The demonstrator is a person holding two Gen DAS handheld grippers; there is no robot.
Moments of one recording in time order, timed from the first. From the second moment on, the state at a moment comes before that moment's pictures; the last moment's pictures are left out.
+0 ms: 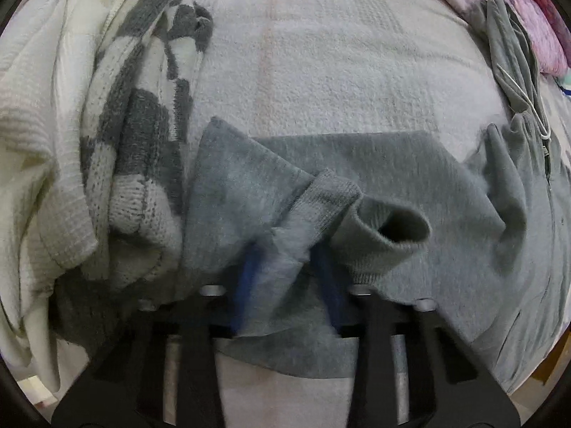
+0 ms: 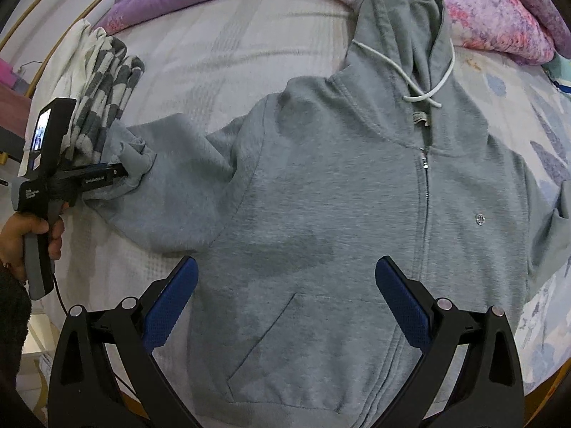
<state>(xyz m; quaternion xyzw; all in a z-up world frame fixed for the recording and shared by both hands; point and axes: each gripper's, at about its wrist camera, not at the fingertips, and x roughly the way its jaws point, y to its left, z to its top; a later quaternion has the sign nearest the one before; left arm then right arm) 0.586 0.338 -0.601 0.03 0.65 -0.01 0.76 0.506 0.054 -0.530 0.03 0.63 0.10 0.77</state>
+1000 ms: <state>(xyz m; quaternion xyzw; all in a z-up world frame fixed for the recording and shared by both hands) 0.472 0.371 -0.353 -0.04 0.39 0.15 0.91 0.563 0.119 -0.607 0.10 0.67 0.24 0.70</state>
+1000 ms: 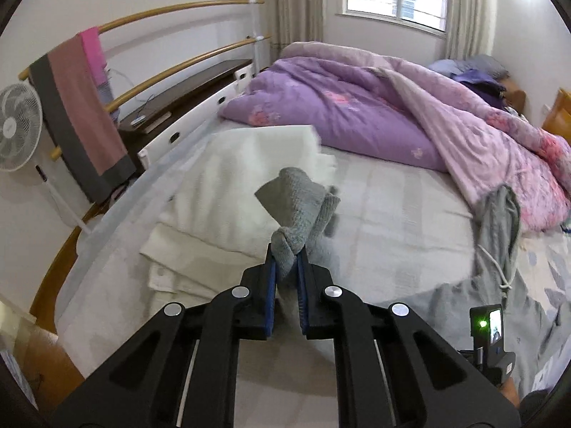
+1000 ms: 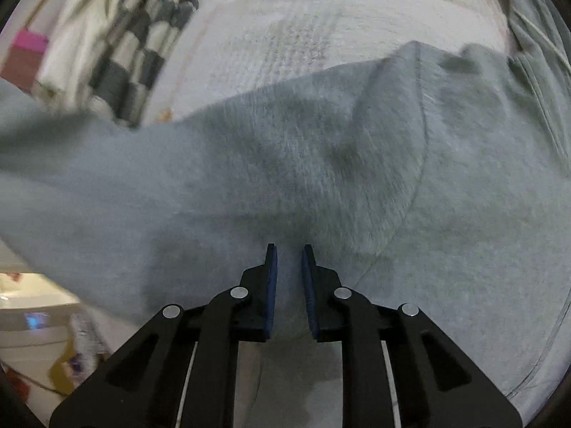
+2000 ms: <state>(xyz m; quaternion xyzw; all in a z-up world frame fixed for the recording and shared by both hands) 0.515 0.042 -0.526 -0.04 0.57 0.02 0.82 0.537 -0.229 -0.602 0.32 0.62 0.11 0.71</state>
